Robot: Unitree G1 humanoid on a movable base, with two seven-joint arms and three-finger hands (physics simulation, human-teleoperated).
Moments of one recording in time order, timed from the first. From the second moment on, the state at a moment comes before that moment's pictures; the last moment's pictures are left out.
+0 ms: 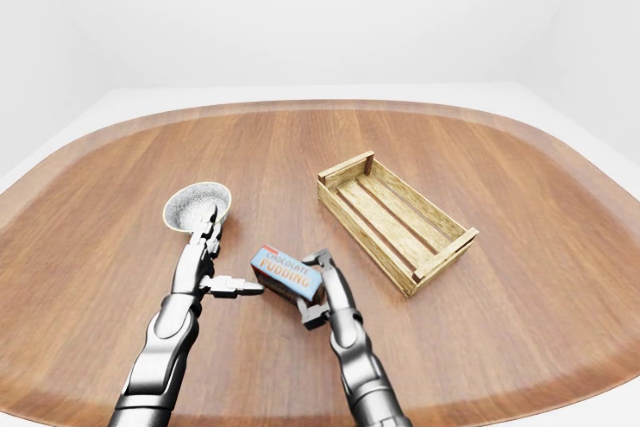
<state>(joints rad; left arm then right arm) -0.03 0.02 0.01 0.09 0.08 0.02 -0.04 -0.10 0.07 0.15 0.55 -0.39 -0.09 -0.09</state>
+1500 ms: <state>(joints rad) -0.05 0.02 0.02 0.10 0.06 0.04 -0.04 -0.85 -0.01 0.00 0.95 -0.23 -0.09 -0.09</state>
